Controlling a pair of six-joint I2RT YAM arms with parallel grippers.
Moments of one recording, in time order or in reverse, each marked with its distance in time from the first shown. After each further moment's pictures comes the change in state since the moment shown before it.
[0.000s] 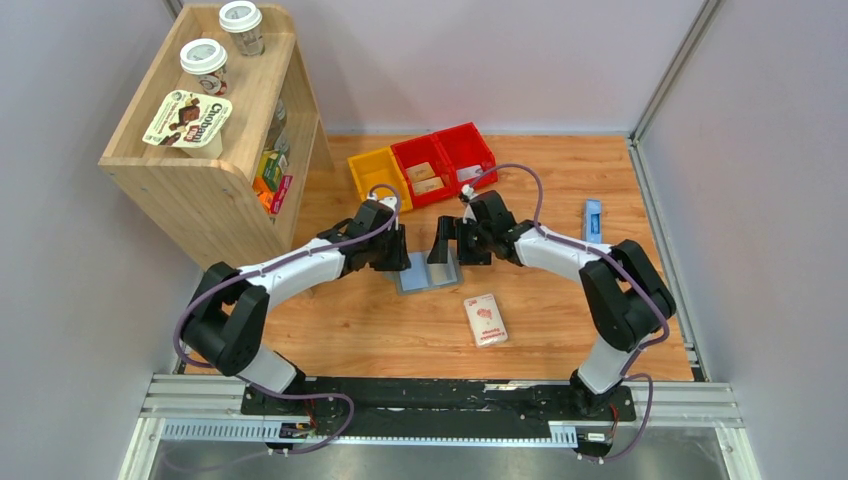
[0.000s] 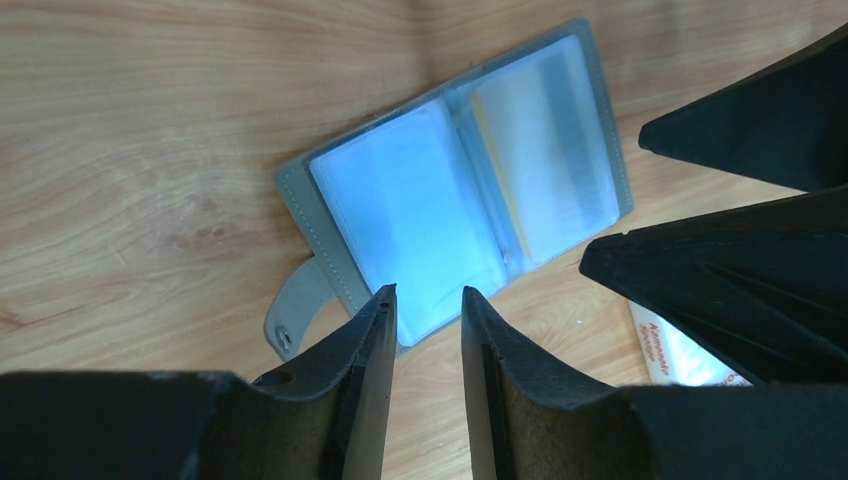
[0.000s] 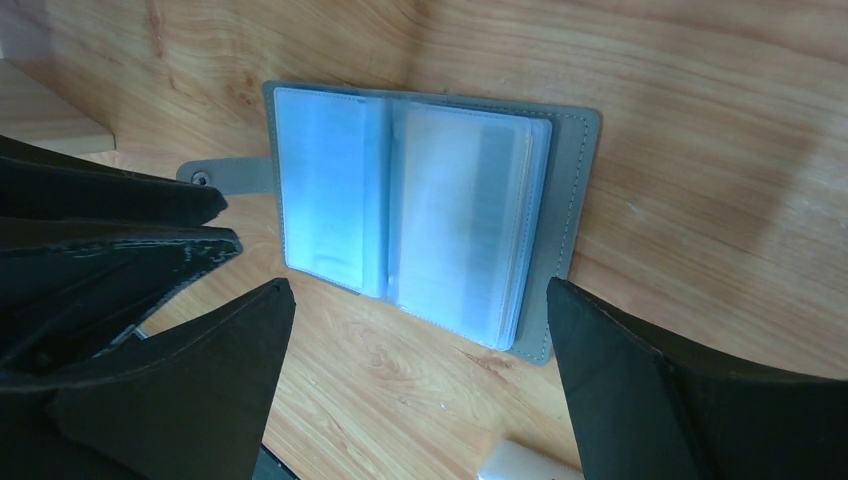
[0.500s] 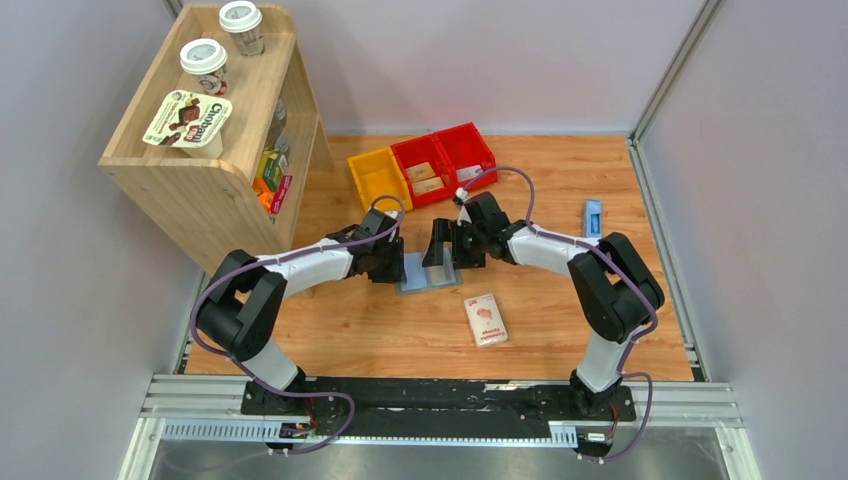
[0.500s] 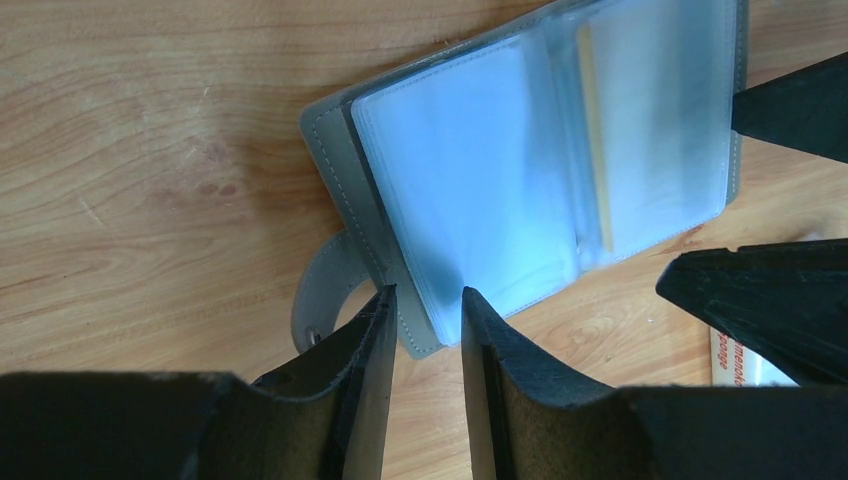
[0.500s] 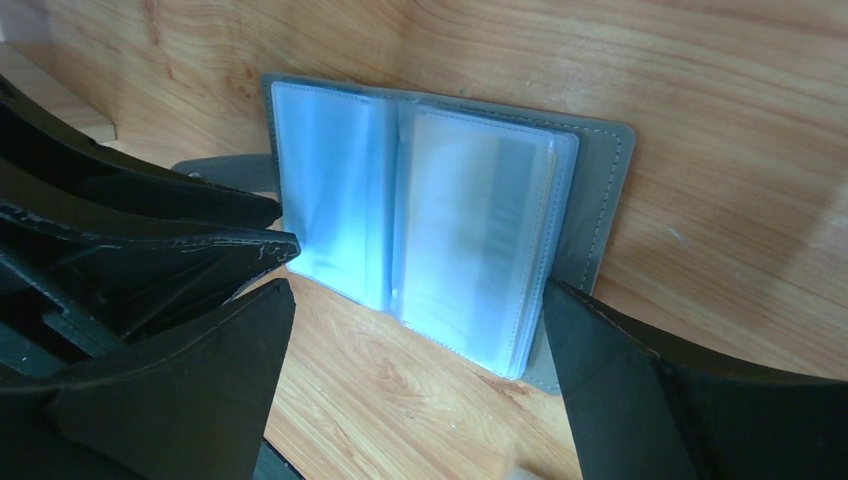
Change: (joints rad) left arm 0.000 0.108 -0.032 -0.021 0.006 -0.029; right arm 0.008 0.083 0.028 0.027 -0.050 0.016
